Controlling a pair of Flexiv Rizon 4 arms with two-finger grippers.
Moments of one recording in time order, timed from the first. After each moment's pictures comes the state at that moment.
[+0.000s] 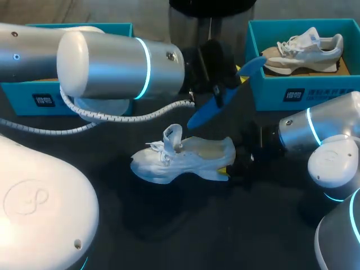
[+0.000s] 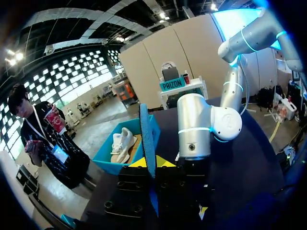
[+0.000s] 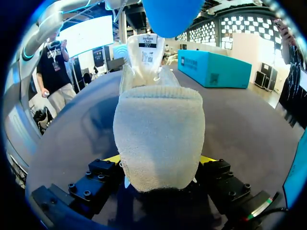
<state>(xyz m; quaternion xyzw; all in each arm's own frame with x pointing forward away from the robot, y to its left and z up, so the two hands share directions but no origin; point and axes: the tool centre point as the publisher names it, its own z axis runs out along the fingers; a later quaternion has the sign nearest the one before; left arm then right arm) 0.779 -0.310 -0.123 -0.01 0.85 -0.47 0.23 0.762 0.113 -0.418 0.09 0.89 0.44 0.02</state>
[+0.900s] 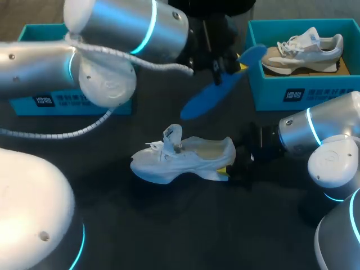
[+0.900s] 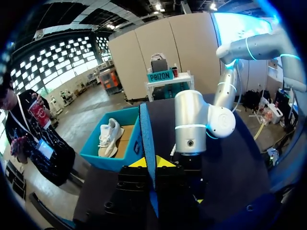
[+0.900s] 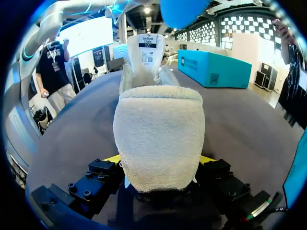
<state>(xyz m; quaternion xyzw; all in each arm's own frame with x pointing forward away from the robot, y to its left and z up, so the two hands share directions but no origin) 0.806 -0.309 -0.116 0.00 0.88 -0.45 0.13 0.762 0.113 -0.418 0.09 0.89 0.44 0.02</state>
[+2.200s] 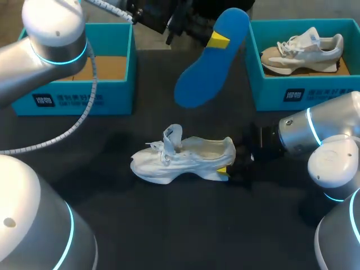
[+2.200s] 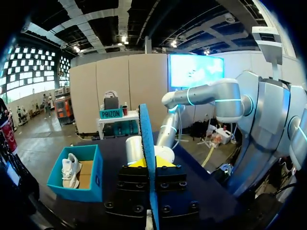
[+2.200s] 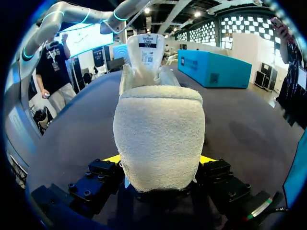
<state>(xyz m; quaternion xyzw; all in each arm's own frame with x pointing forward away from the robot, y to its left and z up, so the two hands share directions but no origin) 0.752 -0.259 -0.017 0.13 0.81 -0.57 -0.09 0.762 0.113 -0.418 0.09 0.89 0.44 0.02</state>
